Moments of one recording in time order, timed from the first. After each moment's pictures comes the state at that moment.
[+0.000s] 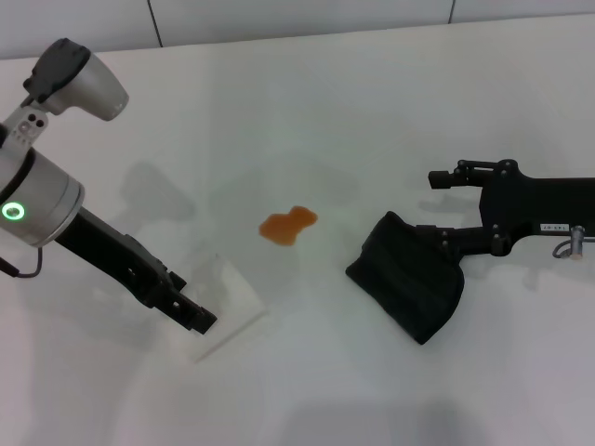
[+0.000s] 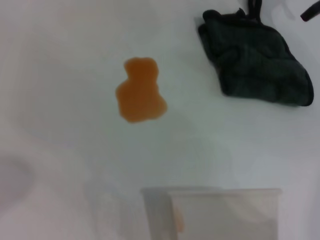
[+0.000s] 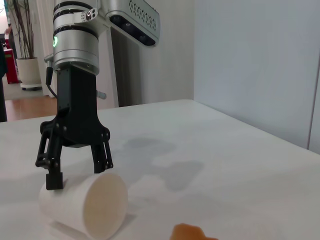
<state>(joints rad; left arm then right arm) -1.25 -2.08 2.85 -0.50 0.56 1.61 -1.76 0.71 2.01 -2.82 0.48 0.28 -1.67 0.82</state>
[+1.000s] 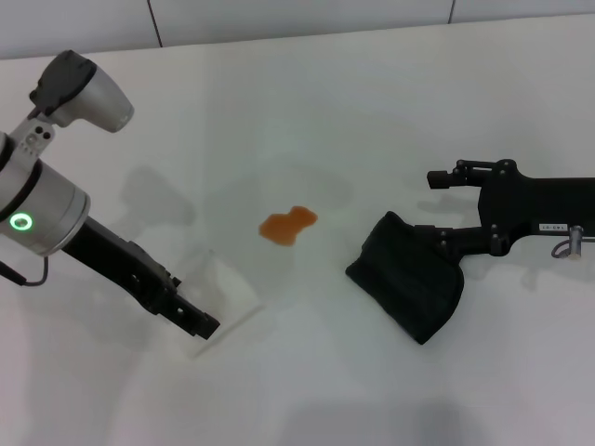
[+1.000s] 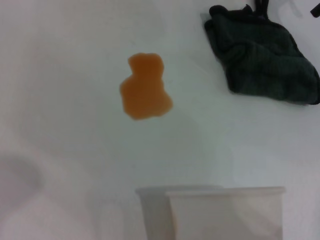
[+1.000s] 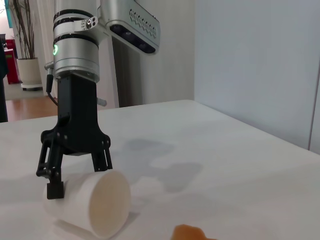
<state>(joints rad) -1.23 -2.08 2.85 -0.46 0.56 1.56 -1.76 0.71 2.01 -2.82 0.48 0.28 -1.67 0.82</state>
